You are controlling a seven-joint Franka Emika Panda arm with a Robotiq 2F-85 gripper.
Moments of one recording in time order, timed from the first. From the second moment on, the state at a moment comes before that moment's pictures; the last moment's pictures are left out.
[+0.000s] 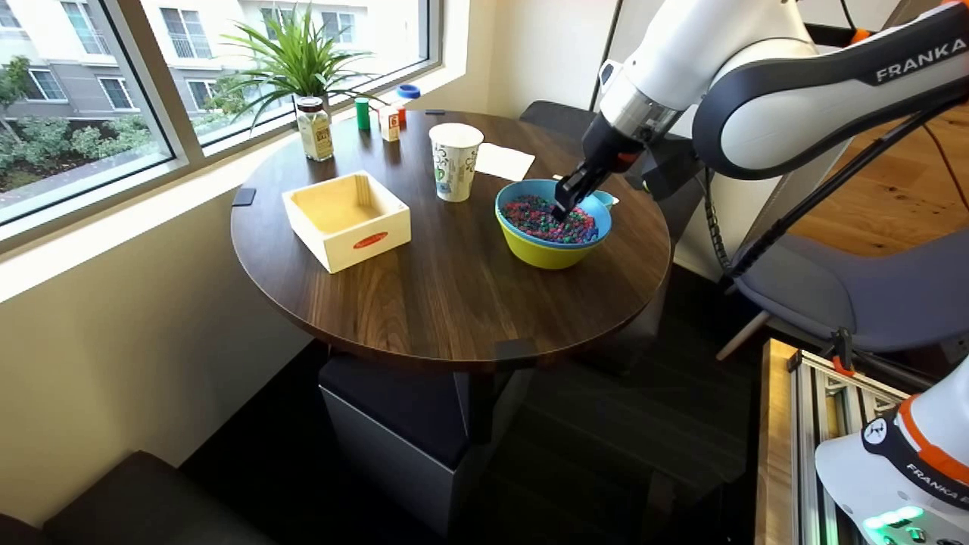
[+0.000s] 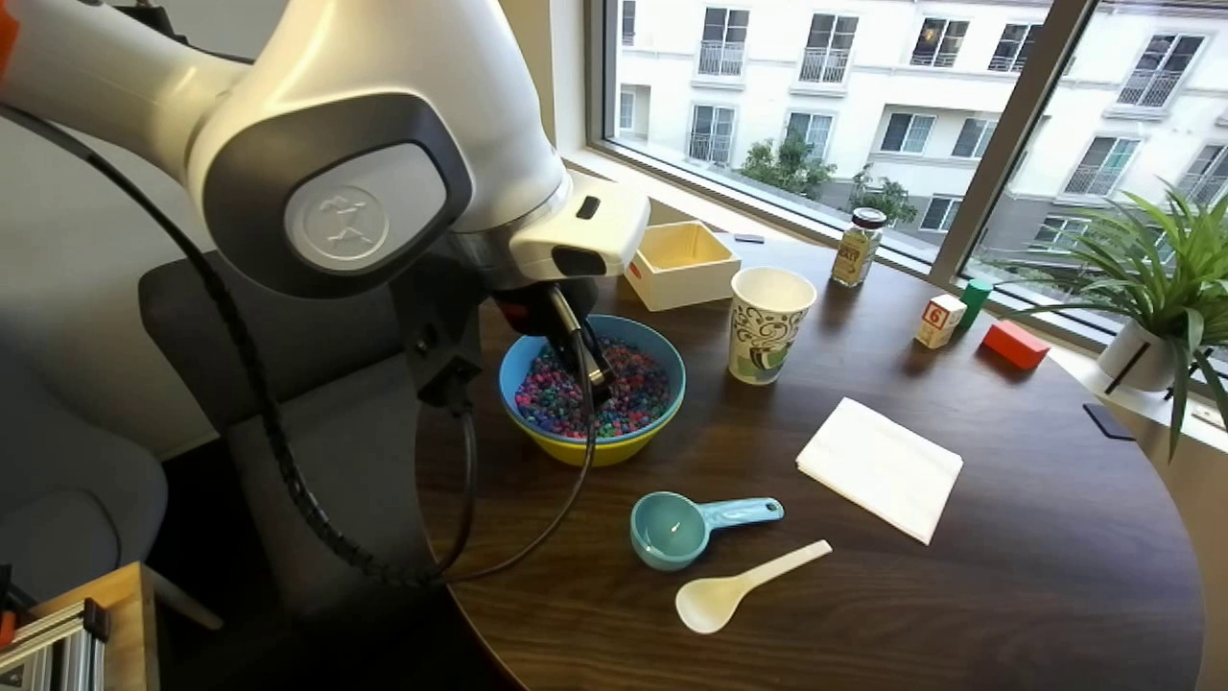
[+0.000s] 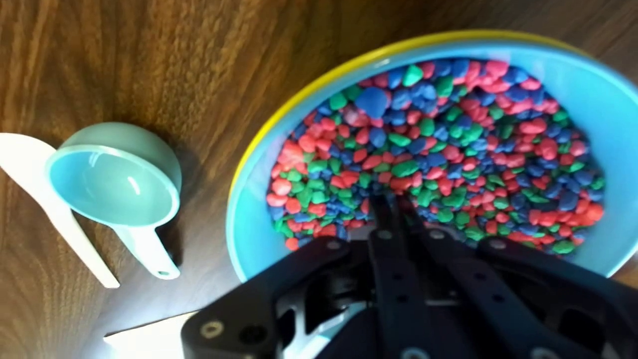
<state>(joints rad) -0.06 -0.14 0.07 -2.39 -0.10 2.60 0.25</state>
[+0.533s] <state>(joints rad) -0.08 -0.20 0.04 -2.36 -0.11 2.60 0.26</state>
